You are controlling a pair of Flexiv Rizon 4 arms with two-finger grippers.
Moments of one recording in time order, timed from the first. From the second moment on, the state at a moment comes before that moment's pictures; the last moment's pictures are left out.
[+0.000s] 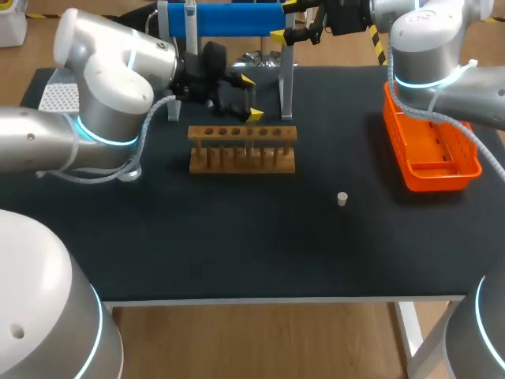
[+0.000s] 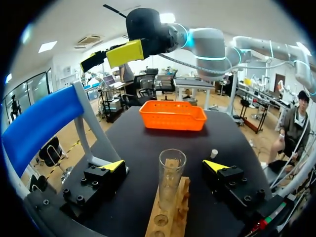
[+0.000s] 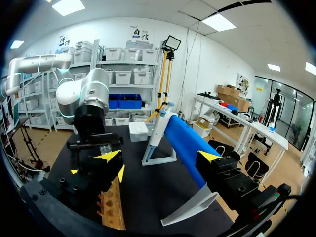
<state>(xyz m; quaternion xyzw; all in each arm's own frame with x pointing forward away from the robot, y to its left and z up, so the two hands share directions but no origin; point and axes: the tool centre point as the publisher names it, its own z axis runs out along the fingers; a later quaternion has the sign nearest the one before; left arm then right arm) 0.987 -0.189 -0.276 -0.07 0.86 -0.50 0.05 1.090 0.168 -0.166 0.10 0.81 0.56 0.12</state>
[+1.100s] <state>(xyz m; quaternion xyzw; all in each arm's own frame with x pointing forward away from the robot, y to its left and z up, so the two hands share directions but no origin) 0.990 -0.195 -0.294 -0.07 0.88 -0.47 0.05 1.090 0.168 -0.166 0.10 0.81 0.56 0.12</state>
